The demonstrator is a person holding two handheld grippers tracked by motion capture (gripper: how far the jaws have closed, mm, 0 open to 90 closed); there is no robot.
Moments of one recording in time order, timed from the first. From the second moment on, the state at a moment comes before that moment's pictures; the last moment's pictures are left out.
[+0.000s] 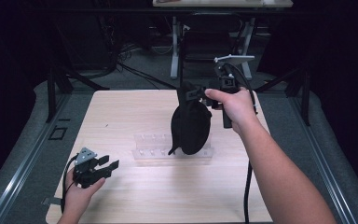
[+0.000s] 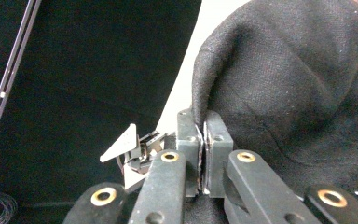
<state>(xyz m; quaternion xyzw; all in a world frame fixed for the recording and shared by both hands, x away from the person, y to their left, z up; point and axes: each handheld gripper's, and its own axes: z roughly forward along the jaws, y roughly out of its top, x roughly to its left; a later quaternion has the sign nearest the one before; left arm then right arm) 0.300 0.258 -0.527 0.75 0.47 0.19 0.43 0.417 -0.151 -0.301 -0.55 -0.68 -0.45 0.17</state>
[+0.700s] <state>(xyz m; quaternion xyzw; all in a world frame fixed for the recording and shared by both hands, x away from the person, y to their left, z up) 0.312 0.195 -0.497 0.78 0.39 0.18 0.45 0.419 -0.126 -0.302 -0.54 -0.69 -0.45 0.18</state>
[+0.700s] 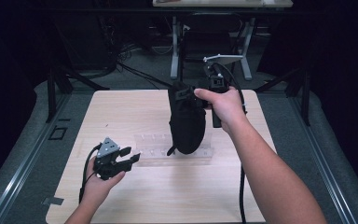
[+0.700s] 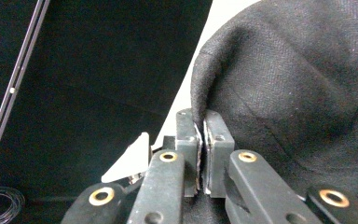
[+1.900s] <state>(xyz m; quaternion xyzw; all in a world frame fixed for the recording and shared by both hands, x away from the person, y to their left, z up) 0.315 0.104 -0.488 0.83 0.29 0.18 0.45 0.420 -0.122 -0.305 -0.53 -0.68 -0.46 0.19</state>
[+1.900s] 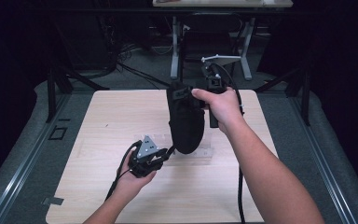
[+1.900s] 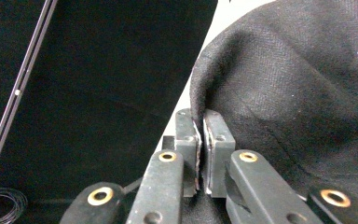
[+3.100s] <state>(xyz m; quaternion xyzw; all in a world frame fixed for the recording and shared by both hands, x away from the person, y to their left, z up) 0.311 0.120 -0.509 0.84 0.29 0.21 0.40 0.414 -0.138 -0.295 -0.53 -0.67 -0.49 0.18</state>
